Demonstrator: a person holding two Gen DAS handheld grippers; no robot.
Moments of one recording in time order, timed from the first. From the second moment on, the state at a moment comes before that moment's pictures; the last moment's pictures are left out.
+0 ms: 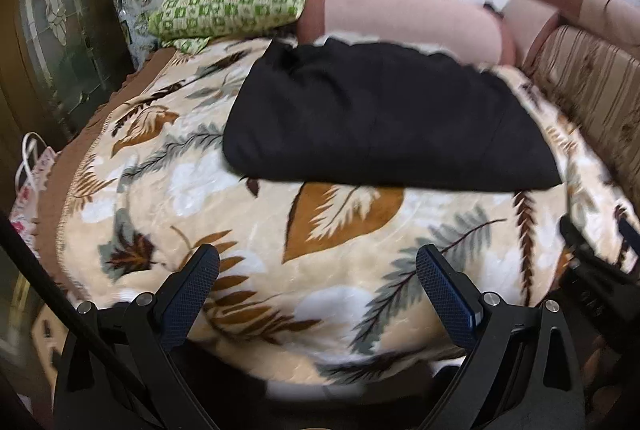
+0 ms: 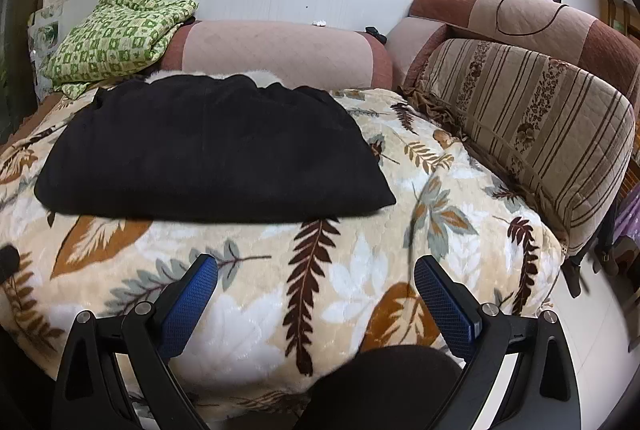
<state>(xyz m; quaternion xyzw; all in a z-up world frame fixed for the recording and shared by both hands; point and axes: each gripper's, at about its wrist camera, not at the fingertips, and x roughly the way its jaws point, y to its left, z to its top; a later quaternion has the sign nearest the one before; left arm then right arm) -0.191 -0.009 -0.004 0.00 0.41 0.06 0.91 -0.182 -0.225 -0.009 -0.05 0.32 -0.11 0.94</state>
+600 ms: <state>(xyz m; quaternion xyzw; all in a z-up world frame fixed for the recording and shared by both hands) -0.157 -0.018 0.058 -0.03 0.33 0.02 0.94 -0.150 -0.258 0.022 -0.02 0.32 -0.14 0.94</state>
